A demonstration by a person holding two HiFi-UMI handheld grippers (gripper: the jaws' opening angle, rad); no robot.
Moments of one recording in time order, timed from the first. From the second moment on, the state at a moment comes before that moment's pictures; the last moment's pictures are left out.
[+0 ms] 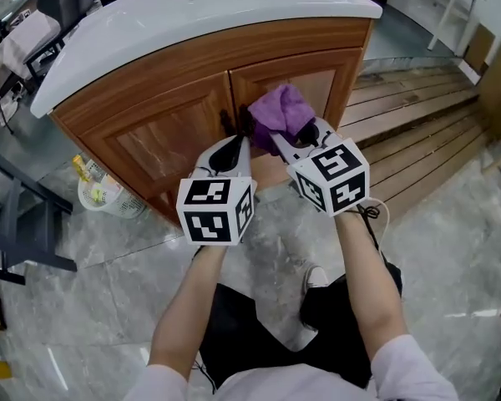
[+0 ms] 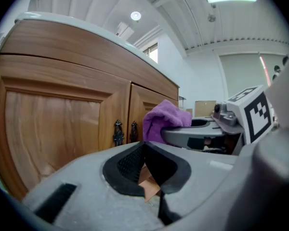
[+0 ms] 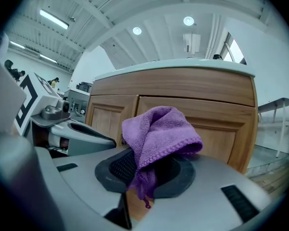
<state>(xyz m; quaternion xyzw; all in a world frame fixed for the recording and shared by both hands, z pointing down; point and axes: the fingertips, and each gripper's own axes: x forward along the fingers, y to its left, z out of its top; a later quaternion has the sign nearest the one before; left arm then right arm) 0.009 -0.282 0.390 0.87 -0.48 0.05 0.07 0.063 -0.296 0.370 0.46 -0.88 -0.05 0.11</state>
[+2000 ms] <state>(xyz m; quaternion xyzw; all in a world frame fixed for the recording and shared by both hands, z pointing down) -0.018 -0.279 0.406 0.85 -0.51 0.05 0.08 0.034 -0.264 0.362 0.41 -0.90 -0.07 0.11</state>
